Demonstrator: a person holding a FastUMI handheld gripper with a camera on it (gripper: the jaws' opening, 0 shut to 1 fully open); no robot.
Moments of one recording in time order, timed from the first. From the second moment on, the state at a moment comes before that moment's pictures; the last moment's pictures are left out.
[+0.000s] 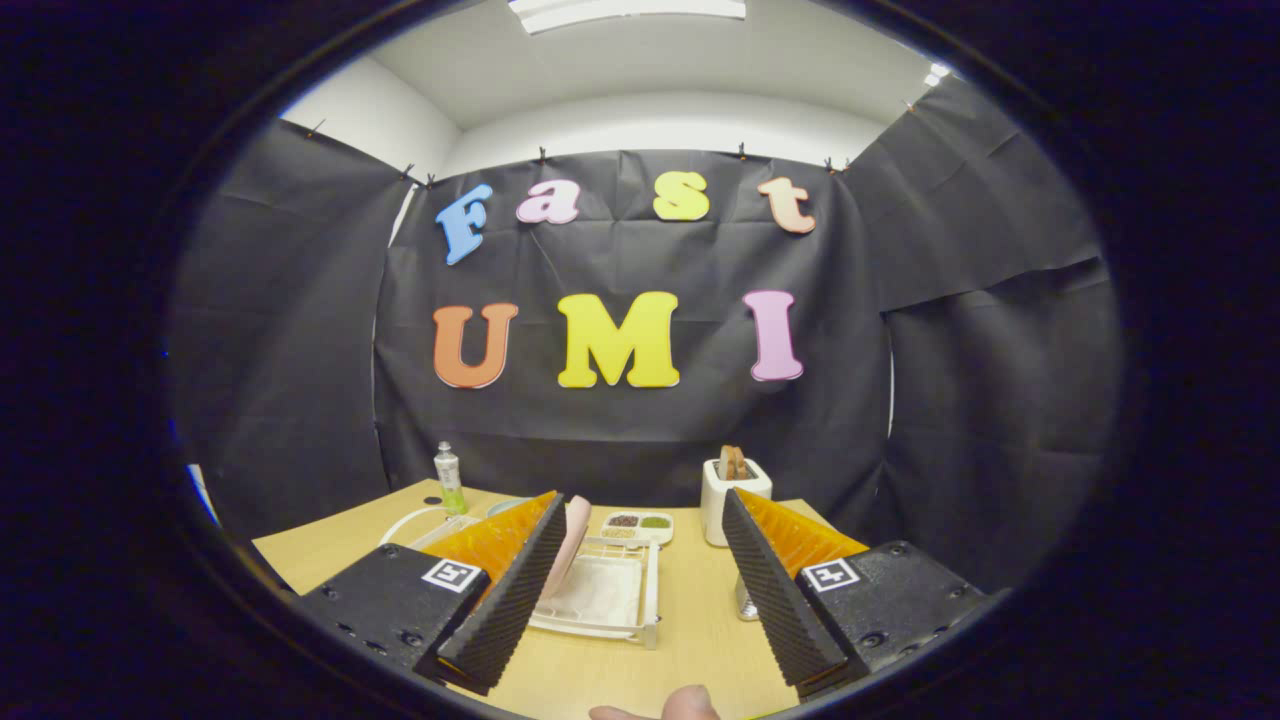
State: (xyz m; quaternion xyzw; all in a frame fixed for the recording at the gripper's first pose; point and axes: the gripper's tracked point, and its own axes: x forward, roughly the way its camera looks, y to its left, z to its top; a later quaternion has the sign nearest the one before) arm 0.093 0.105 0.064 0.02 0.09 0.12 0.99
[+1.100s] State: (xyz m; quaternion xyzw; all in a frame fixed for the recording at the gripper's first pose) arm 0.268 0.241 -0.068 0.01 0.50 0.13 0.85
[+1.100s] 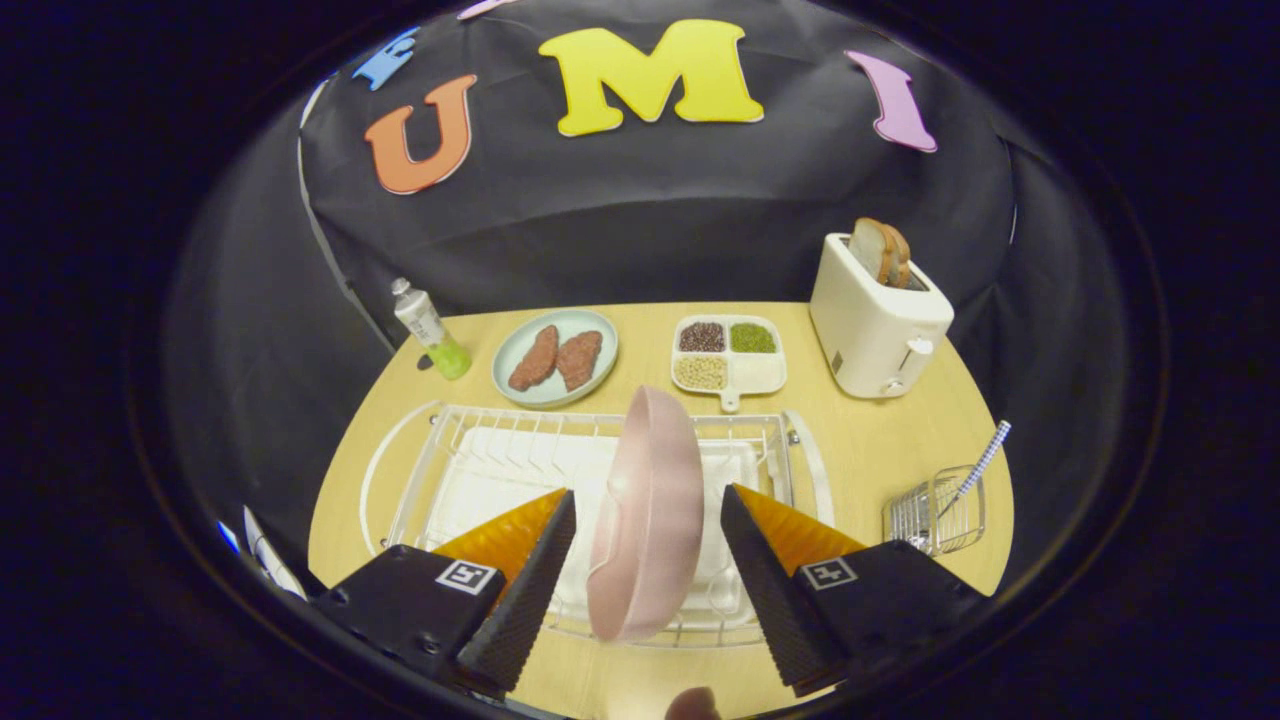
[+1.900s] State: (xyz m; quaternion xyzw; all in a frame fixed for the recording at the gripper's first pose) arm 0.275 0.228 -0.082 -0.03 0.59 0.03 0.81
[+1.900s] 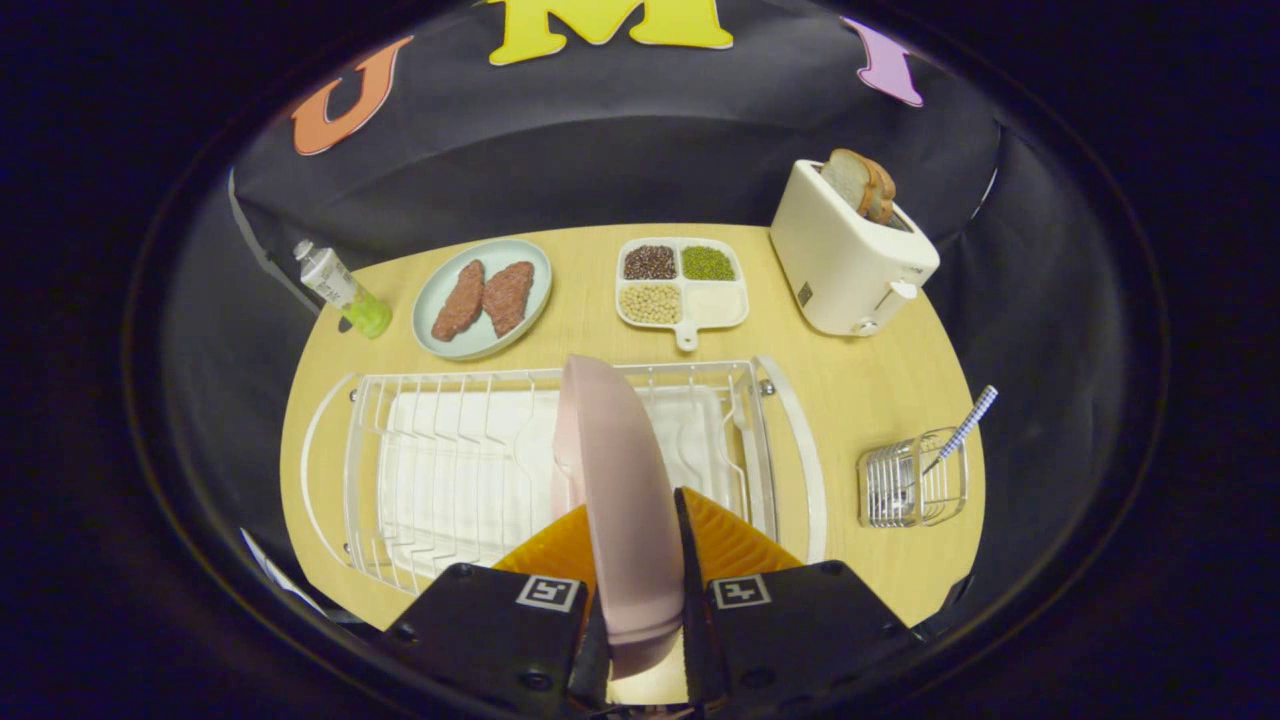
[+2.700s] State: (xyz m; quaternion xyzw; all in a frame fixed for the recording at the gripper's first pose) arm 0.166 0.192 -0.035 -0.02 0.53 0.09 0.84
